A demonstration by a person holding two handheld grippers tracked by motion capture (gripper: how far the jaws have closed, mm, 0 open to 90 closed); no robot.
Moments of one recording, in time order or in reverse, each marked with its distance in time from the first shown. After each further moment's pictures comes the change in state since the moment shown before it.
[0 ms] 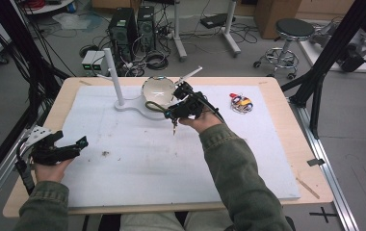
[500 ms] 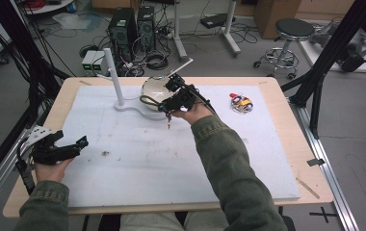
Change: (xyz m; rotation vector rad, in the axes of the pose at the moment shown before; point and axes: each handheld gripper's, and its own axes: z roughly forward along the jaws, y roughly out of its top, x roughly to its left) left arm 0.001 0.000 0.002 -0.002 -0.002 -0.005; right arm -0.006 0.026 0.015 0.015 -0.002 0.012
